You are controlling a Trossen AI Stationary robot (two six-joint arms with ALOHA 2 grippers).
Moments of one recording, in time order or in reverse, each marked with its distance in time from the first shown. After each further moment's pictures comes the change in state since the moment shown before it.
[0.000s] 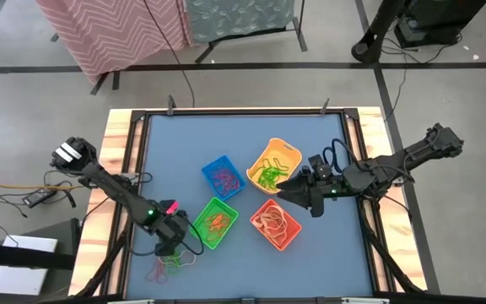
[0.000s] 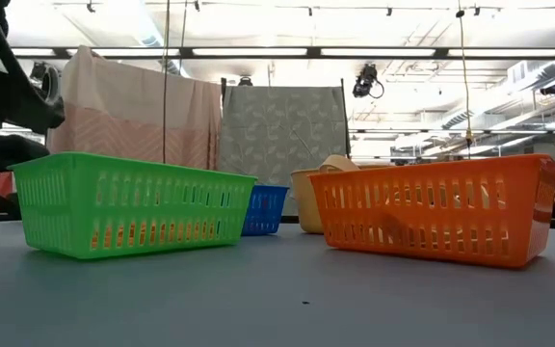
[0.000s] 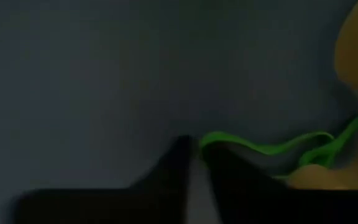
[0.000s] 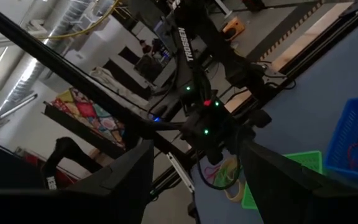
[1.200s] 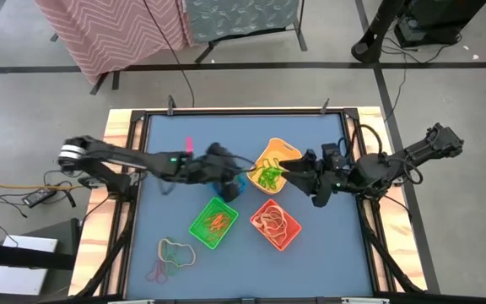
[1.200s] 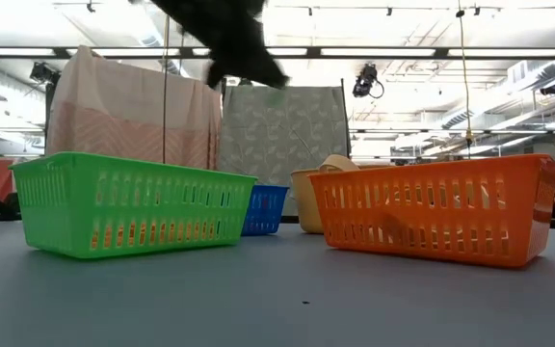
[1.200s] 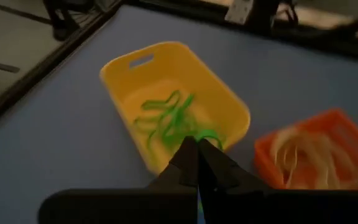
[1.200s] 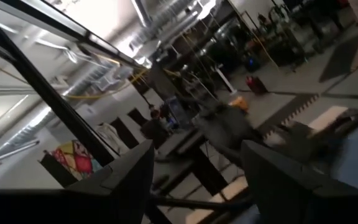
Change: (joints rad) left arm 0.574 0.001 0.425 0.414 -0.343 0.410; right arm -0.004 -0.001 0.000 0.300 0.168 -0.264
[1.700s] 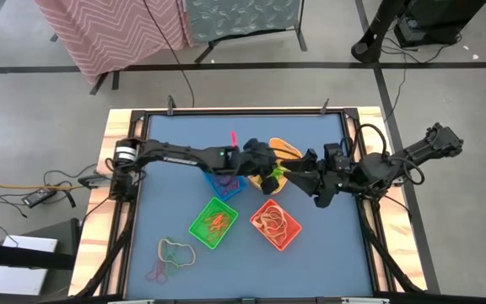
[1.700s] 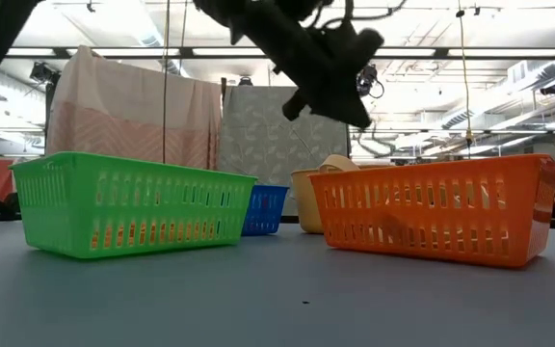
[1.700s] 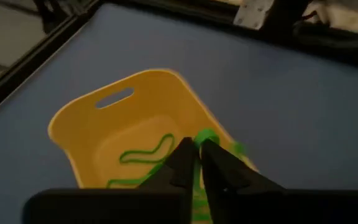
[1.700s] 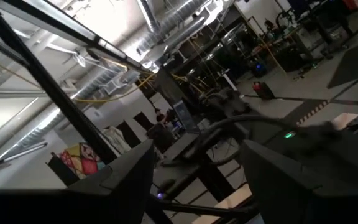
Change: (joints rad) left arm 0.108 0.489 0.442 0.022 0.090 0.058; right arm 0.011 0.000 0.000 0.048 -0.003 -0.033
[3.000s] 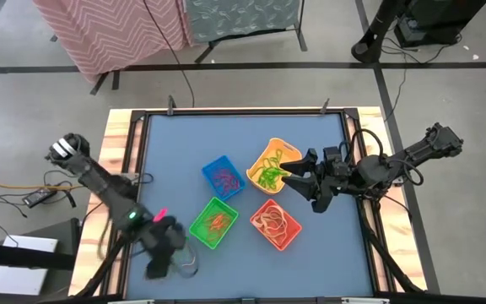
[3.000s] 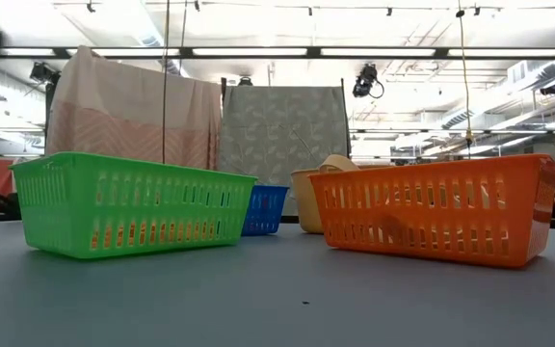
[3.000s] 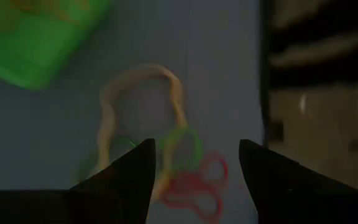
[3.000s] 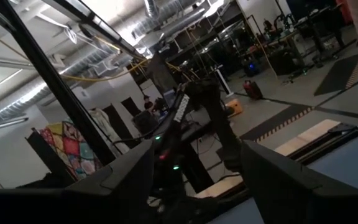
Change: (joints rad) left arm -0.796 -0.594 -0.555 -0.521 0.308 -0.599; right arm 0.008 0.000 0.000 -0.055 0.000 -0.099
